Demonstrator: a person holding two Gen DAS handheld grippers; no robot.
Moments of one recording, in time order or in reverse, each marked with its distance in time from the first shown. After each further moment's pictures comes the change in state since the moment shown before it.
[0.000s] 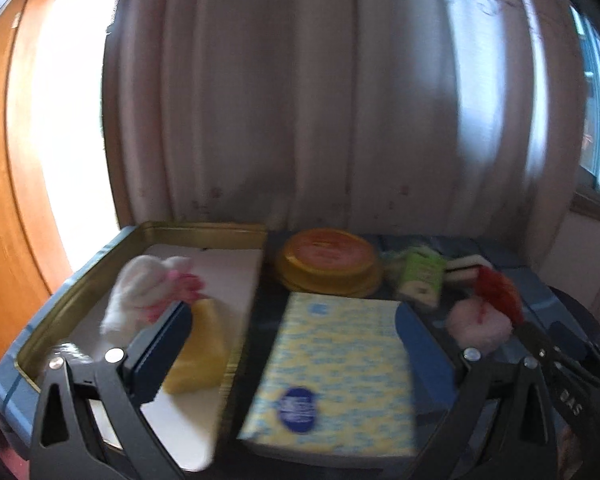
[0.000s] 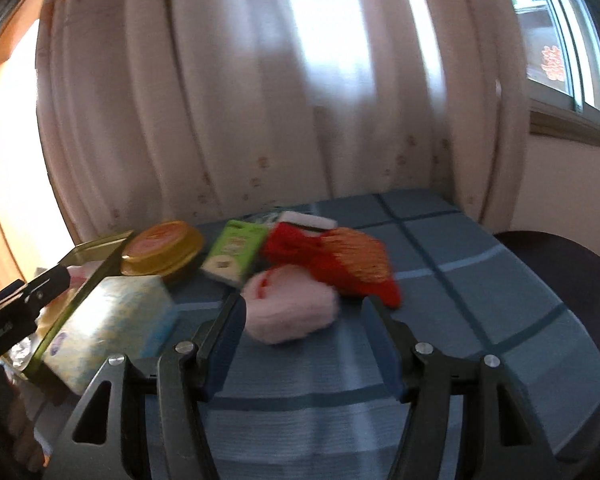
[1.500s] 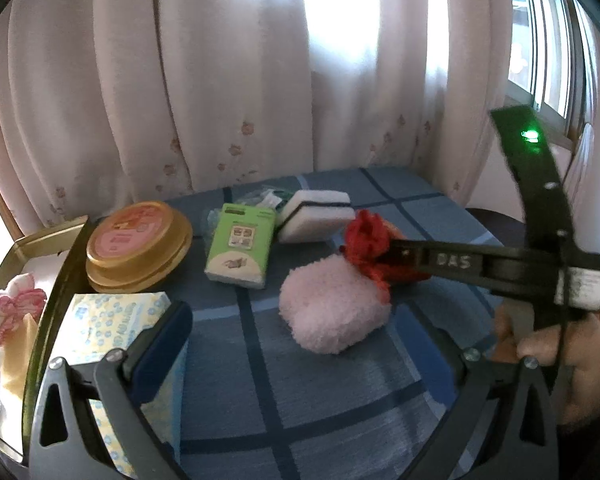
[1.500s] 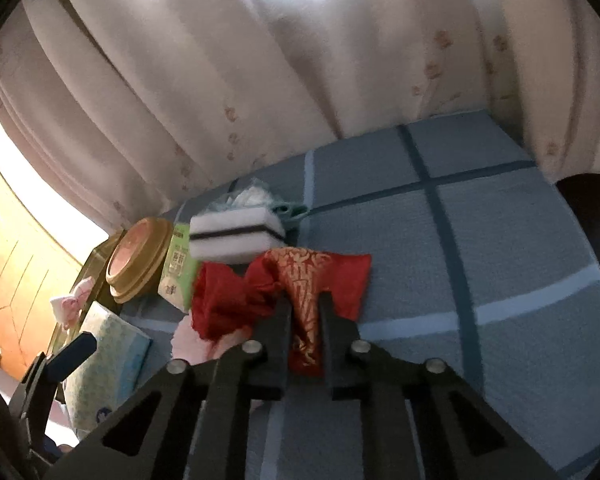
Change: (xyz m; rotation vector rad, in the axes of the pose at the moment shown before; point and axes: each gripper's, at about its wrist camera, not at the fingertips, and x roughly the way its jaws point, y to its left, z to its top) left arm 0.041 -0.143 -0.004 0.205 0.211 -0.226; right arm 0.113 -0.083 0.053 0.112 0.340 0.303
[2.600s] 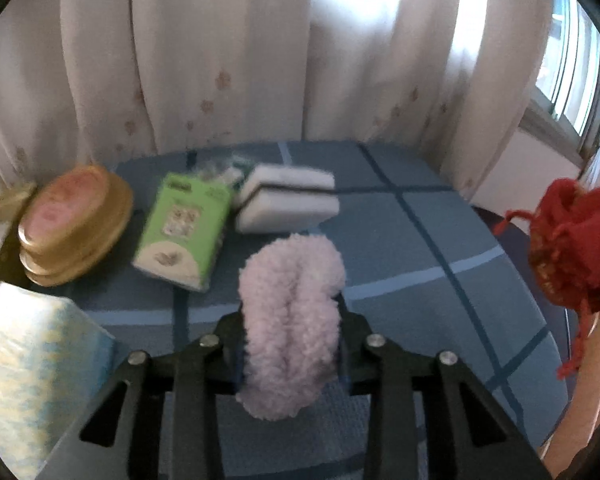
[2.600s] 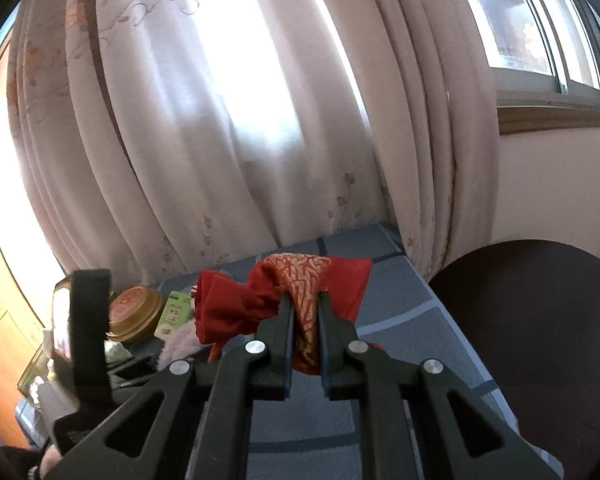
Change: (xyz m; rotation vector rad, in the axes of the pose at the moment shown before) left arm 0.054 -0.013 0.028 -0.105 0.153 -0.043; right arm -0.122 0.010 -0.034 -0.038 -0.392 -0.222
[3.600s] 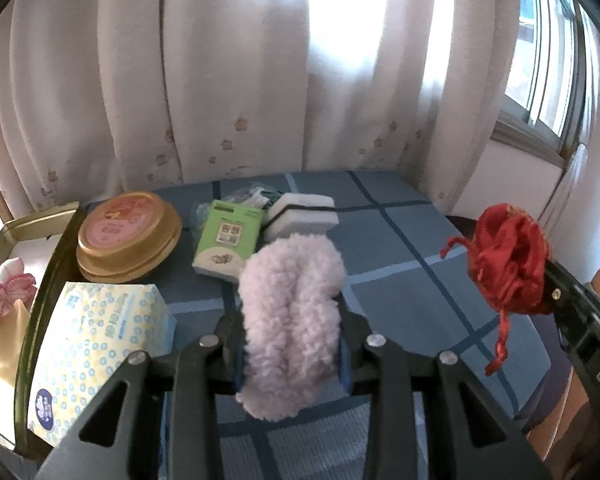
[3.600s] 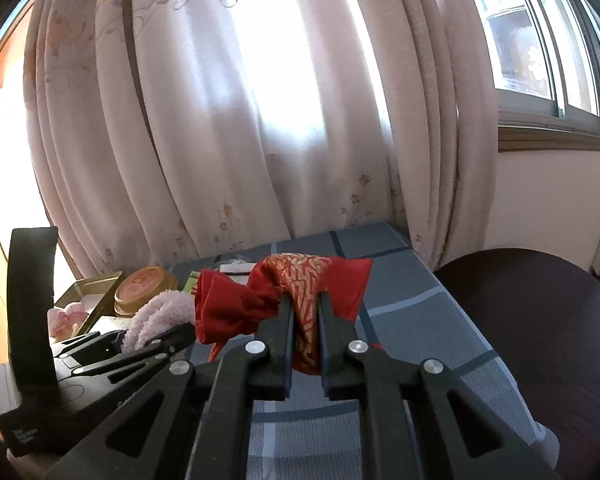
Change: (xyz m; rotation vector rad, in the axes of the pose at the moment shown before) left arm -0.067 0.020 -0.013 0.042 -0.097 -0.026; right arm -0.023 0.040 -0.020 -0.072 -0.001 -0.049
